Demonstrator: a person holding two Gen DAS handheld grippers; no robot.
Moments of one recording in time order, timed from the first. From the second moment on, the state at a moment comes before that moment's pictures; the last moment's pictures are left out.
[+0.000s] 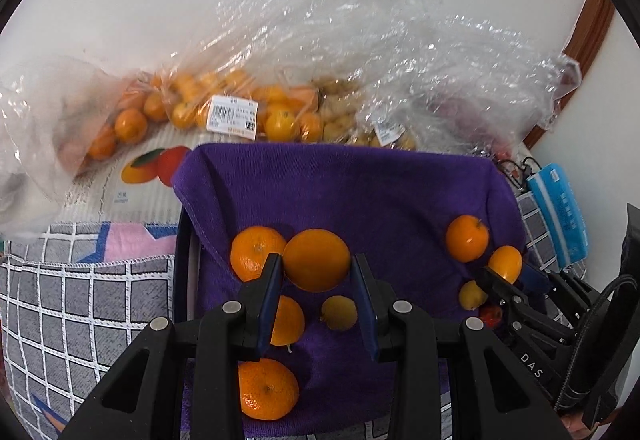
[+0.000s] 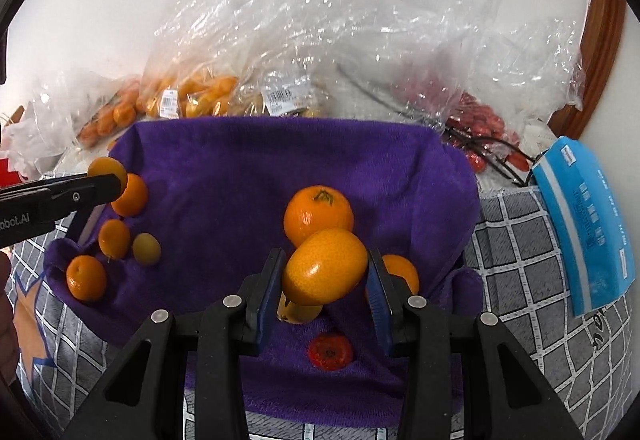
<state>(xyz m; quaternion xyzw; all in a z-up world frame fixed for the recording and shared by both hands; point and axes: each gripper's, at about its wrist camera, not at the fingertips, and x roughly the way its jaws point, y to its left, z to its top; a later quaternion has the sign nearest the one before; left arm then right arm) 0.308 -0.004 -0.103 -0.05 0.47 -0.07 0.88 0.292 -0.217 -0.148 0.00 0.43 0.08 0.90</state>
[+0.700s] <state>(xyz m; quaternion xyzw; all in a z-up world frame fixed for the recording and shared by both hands) 0.314 -0.002 -0.121 -0.05 0.50 -0.06 0.86 0.292 -0.218 -0.147 0.00 0.43 0.08 0.90</state>
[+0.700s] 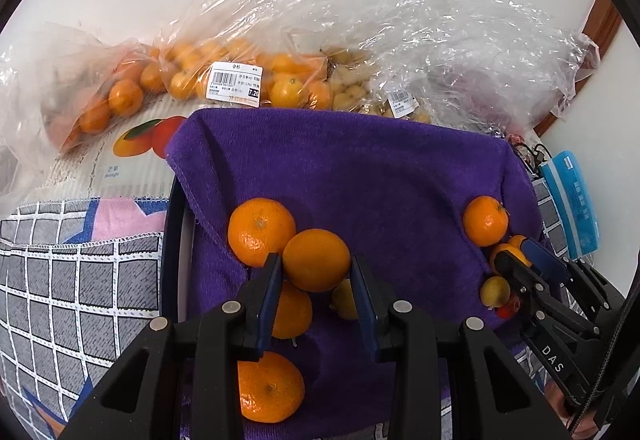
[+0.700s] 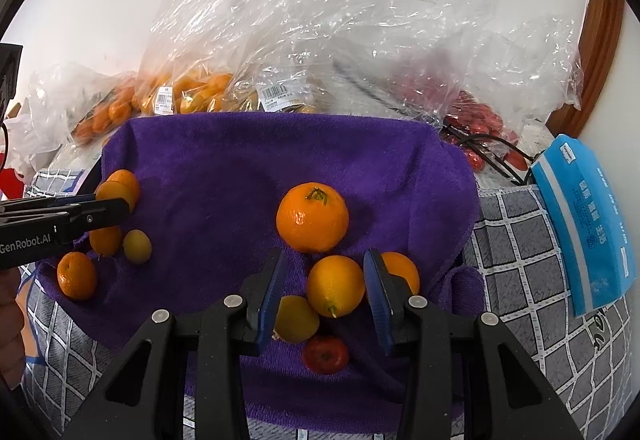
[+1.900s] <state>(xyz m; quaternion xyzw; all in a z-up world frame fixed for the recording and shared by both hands) 0.085 -0.014 -0.003 -0.03 0.35 -0.04 0.93 0.090 -0.247 -0.031 0.04 0.33 0.04 0.94</state>
